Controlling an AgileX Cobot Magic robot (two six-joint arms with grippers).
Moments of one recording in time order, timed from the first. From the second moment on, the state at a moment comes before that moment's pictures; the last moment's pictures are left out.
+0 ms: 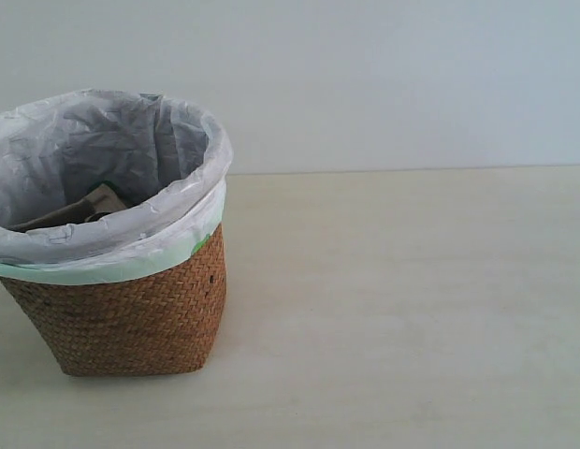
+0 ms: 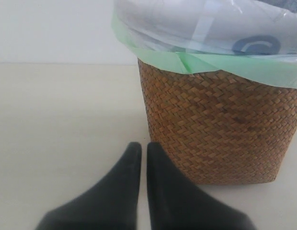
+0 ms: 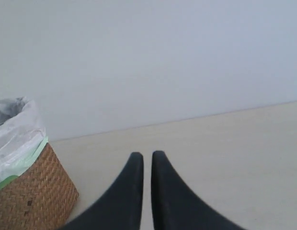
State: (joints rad) left arm 0.01 0.00 0.00 -0.26 0.31 0.24; right arm 0.28 0.38 -0.17 -0.35 -0.10 0.67
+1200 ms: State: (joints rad) left arm 0.01 0.00 0.00 -0.26 0.31 0.24; right arm 0.27 0.00 0.00 -0.22 0.33 0.43
